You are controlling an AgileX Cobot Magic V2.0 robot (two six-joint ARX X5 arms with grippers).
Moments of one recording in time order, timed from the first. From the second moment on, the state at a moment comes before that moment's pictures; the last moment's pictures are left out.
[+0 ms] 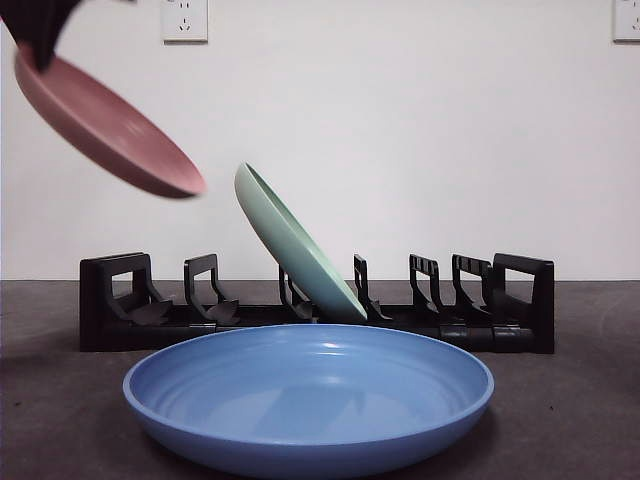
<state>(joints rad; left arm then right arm) -0.29 1.67 1.96 -1.34 -0.42 -0.21 0.95 0.81 1.09 -0.98 0.27 0.21</state>
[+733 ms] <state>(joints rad) -0.45 0.97 1.19 -1.29 -0.33 -0.44 0.95 0.77 1.09 -0.98 0.32 0.21</state>
